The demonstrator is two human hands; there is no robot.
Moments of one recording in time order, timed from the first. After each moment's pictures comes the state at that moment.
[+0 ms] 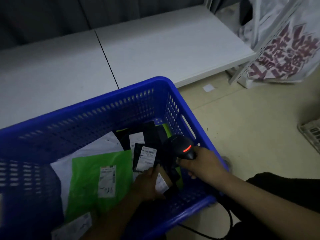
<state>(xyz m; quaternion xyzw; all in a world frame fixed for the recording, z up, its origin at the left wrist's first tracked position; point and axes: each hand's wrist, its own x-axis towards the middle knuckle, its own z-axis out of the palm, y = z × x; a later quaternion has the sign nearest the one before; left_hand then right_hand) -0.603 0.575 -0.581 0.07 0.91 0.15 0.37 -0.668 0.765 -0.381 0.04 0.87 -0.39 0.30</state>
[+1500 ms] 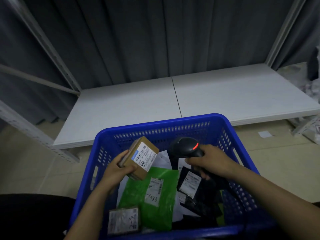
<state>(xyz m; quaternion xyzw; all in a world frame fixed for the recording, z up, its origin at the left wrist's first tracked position) -0.516 0.395 -0.363 -0.36 0.72 0.58 -0.04 -0.664 0.672 -0.286 -0.25 0.82 -0.39 0.33</state>
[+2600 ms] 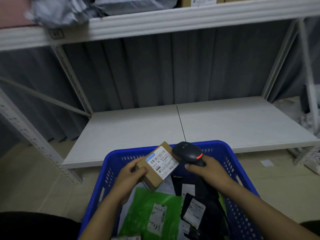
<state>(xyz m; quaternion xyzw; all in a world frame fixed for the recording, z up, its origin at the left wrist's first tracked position) -0.529 0.420 -0.293 -0.29 0.70 0.65 -0.10 -0.658 0.649 -0.264 -0.21 0.79 -0.53 0.22</state>
